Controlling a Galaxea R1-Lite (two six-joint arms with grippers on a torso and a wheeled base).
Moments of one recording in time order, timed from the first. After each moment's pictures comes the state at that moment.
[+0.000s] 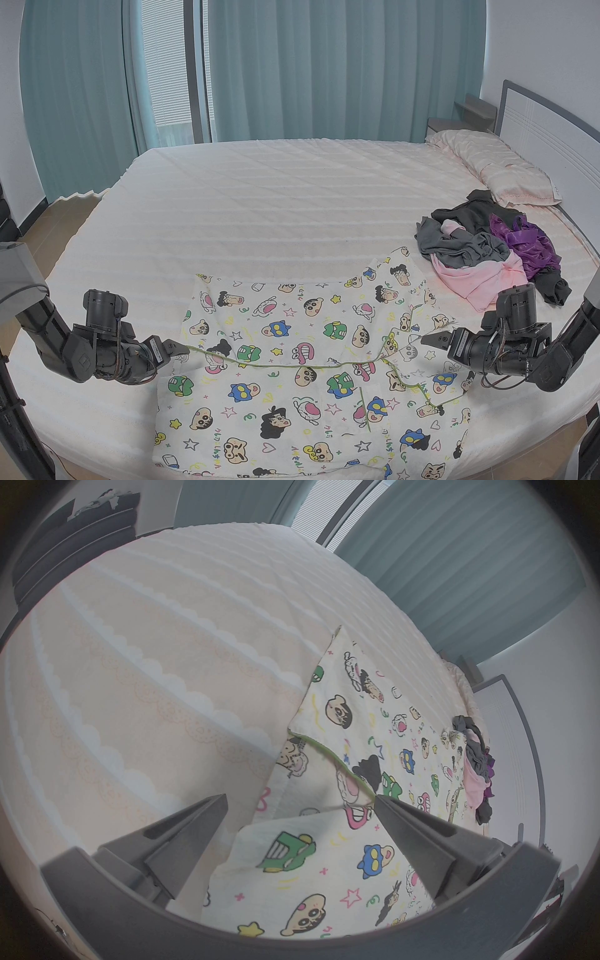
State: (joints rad) left arm -0.04 1.99 -0.53 -0.60 -0.23 -0.59; right arm 0.28 1.91 -0.42 -0.82 0.10 0.68
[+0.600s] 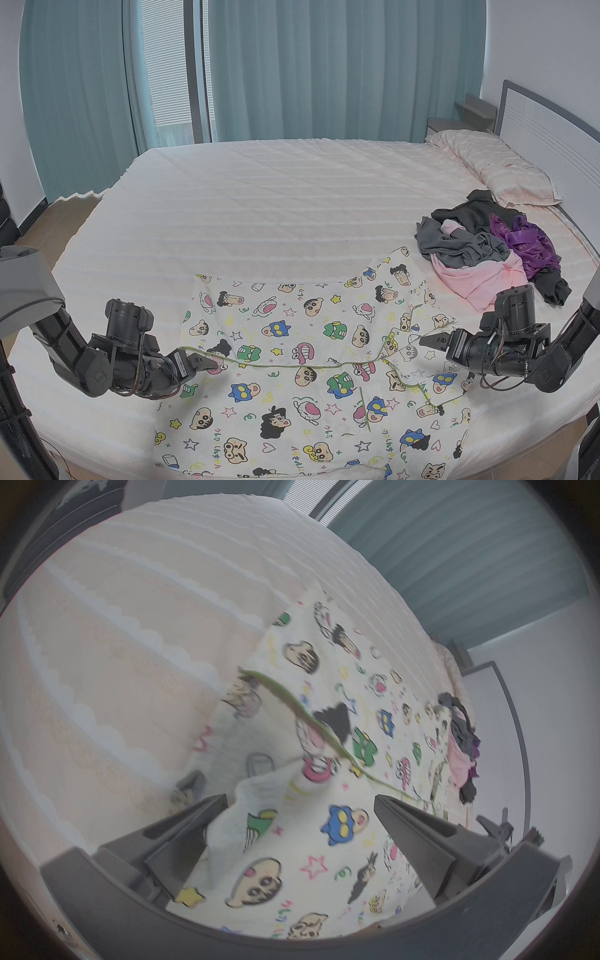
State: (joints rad) left arm -0.18 2.01 -0.51 -0.61 -0.27 -0.70; right arm 0.29 1.91 -0.42 -0.82 0.10 0.68
